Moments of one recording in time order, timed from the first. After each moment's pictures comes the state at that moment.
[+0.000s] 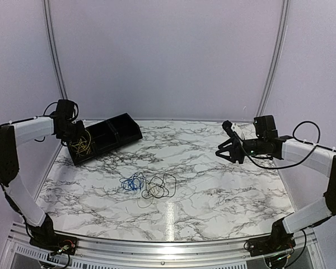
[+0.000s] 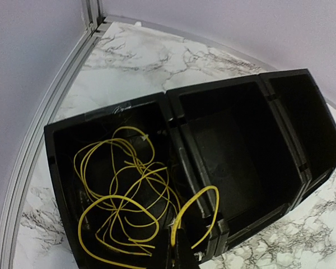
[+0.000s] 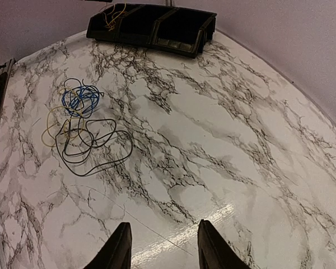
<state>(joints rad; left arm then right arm) -0.09 1.65 1.20 -0.34 -0.12 -0.36 0.24 1.34 0.86 -0.21 -0.75 -0.47</state>
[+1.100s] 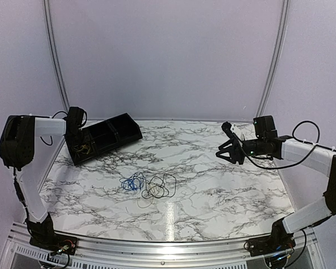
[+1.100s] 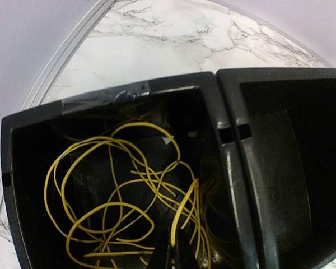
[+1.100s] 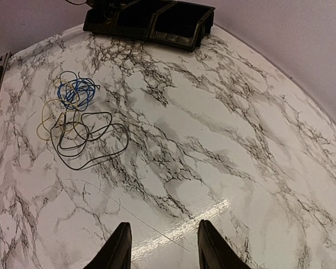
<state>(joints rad) -0.09 1.91 1.28 -0.30 -0.22 -0.44 0.24 1.35 0.86 -0.23 -0.73 -0.50</state>
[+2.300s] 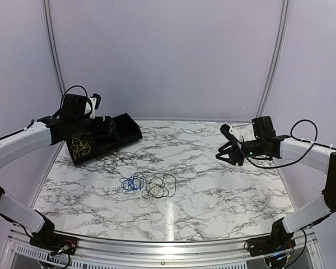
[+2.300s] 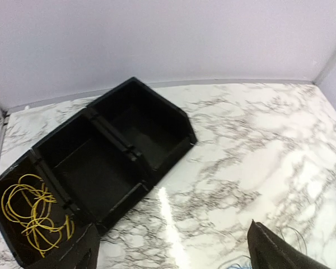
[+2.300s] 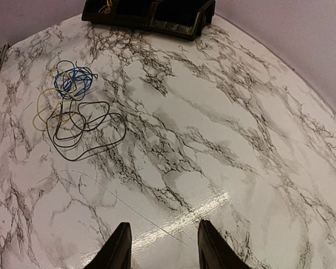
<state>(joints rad) -0.41 1.40 1.12 -0.28 -0.09 -0.20 0.24 1.38 0.87 -0.26 -0.71 -0.54</state>
